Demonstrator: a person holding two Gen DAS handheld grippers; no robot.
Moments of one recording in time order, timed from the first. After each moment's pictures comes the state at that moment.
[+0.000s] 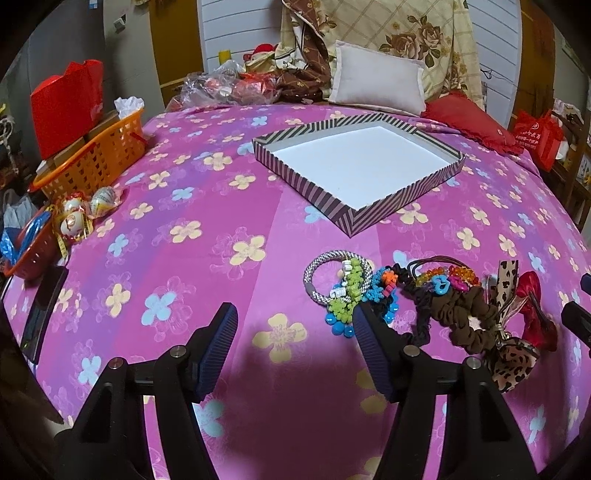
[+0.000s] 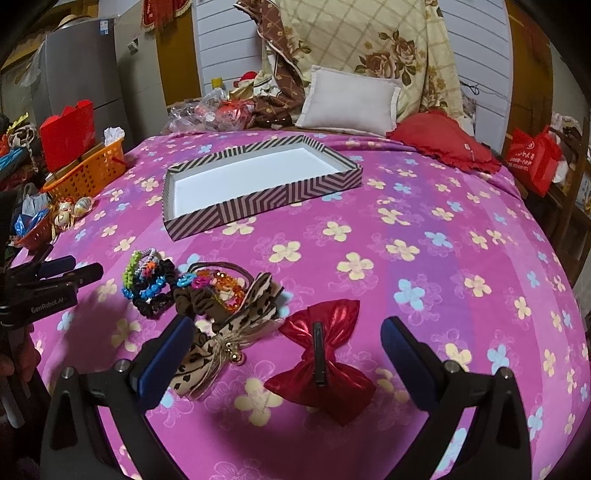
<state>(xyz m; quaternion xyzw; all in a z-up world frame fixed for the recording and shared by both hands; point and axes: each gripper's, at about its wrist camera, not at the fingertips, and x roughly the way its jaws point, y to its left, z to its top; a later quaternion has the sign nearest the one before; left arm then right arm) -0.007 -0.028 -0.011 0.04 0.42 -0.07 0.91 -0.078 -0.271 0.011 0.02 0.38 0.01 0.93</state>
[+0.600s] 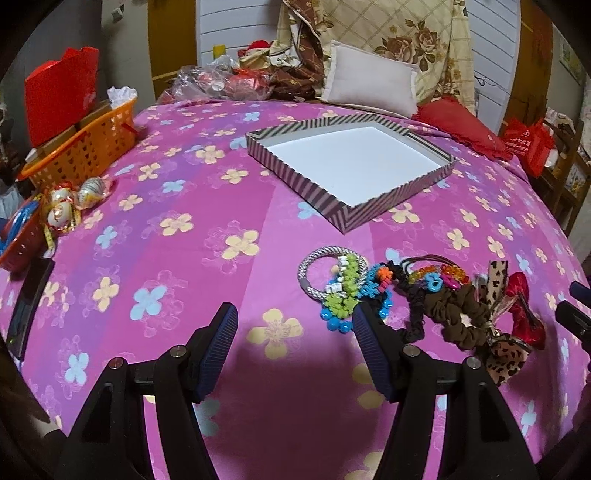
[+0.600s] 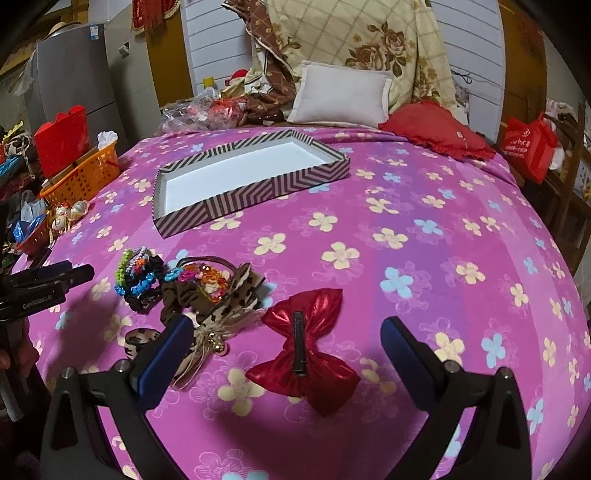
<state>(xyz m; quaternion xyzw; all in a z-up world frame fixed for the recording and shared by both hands) -0.007 -0.019 -0.014 0.01 0.42 -0.10 0.90 -0.082 -0.289 0.007 0.04 0.38 0.00 0.92</state>
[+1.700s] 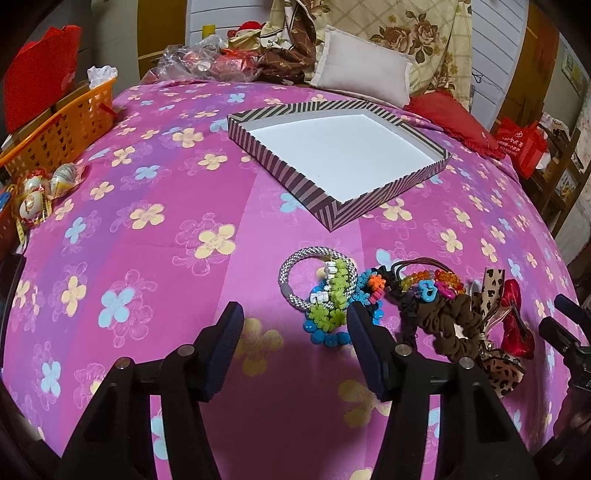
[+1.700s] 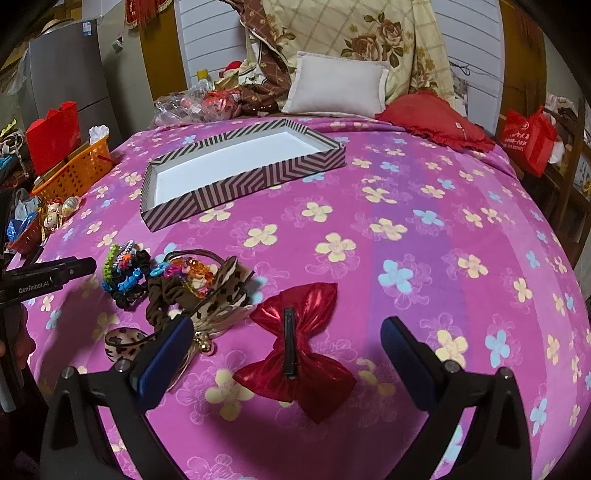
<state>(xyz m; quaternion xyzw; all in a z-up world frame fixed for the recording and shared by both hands) 0.018 -0.023 -0.023 -0.01 0.45 -0.12 0.88 -0.072 -0.294 -0.006 0.04 0.40 -0.01 0.92</state>
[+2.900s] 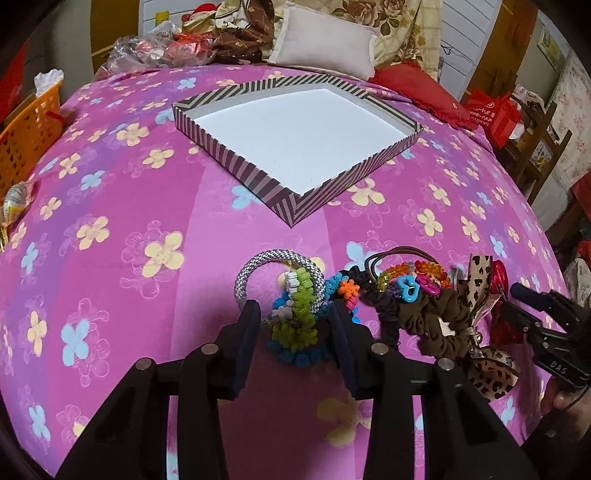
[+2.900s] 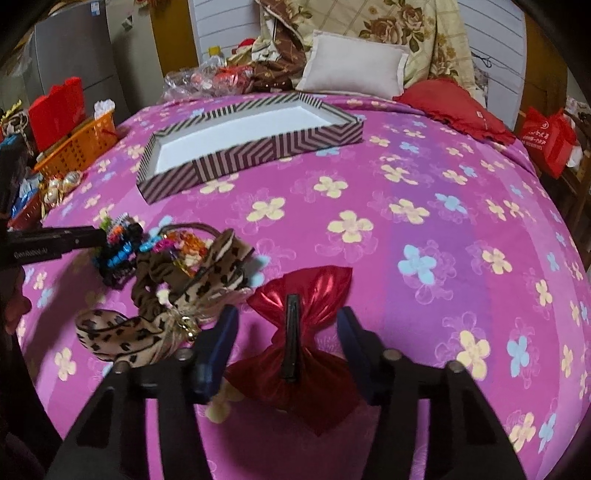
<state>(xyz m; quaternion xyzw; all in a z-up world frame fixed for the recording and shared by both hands) 0.046 -0.044 -0.034 0.01 0.49 -0.20 0.85 -0.052 -0.291 -0.033 0.02 0.44 0.02 0.90</state>
